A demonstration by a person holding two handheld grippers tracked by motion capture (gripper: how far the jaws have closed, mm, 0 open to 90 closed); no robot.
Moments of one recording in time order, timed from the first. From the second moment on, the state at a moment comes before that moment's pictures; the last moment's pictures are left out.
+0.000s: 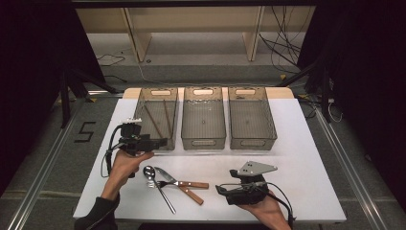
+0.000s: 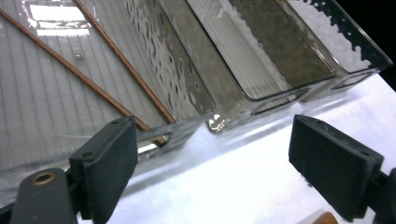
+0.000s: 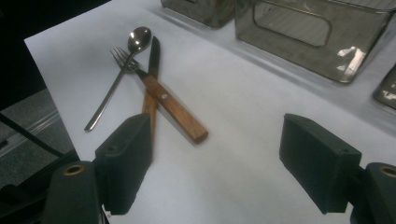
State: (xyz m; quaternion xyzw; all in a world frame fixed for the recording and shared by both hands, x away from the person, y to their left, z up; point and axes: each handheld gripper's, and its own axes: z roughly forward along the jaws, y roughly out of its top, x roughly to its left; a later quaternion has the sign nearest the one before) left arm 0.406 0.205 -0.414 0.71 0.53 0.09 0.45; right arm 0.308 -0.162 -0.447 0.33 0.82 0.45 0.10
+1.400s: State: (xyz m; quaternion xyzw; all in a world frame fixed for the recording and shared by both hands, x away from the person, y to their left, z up) left arm 0.332 0.206 -0.446 0.71 0.50 0.12 0.48; right arm 0.306 -0.102 -0.453 0.29 0.86 0.42 0.07
